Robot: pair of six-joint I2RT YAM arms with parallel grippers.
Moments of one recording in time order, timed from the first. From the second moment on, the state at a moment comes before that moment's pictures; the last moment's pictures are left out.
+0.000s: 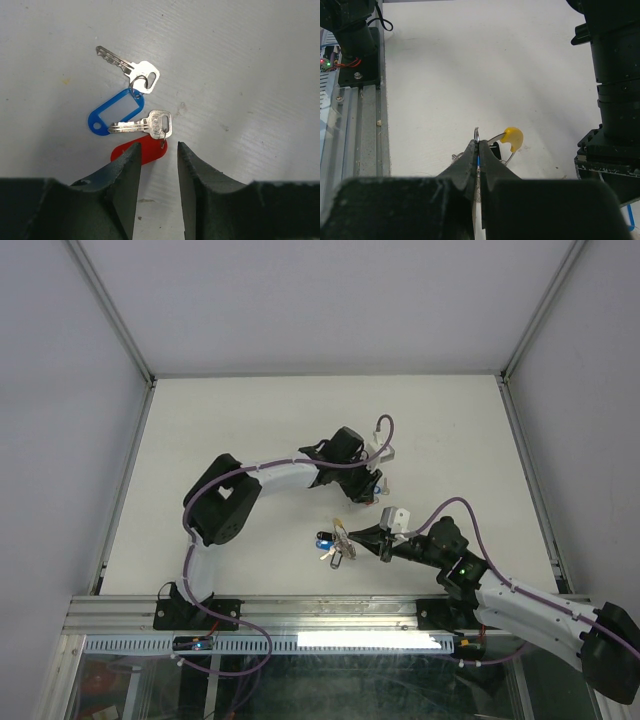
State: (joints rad) left arm -0.82 2.07 1.43 -0.17 0.42 0.07; right arm 0.87 0.65 0.11 0.50 -0.41 -0.11
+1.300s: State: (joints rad) left arm -0.84 2.12 1.47 -0.19 0.40 0.11; right arm 0.87 0.67 0.11 0.53 -0.41 -0.11
